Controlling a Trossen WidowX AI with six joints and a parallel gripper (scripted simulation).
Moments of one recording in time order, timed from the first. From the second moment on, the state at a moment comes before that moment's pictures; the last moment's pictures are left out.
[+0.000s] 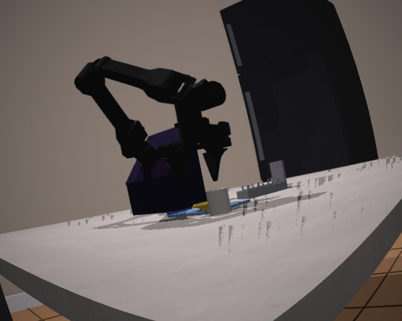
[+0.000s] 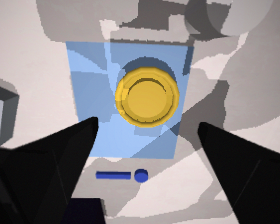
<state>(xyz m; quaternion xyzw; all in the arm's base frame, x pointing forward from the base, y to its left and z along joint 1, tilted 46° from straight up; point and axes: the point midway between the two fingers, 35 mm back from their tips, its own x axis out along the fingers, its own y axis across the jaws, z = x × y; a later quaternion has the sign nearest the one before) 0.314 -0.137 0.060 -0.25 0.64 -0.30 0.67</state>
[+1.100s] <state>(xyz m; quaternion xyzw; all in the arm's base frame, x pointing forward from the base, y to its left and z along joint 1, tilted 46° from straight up) 0.322 -0.173 0.032 -0.26 0.63 -0.30 0.67</state>
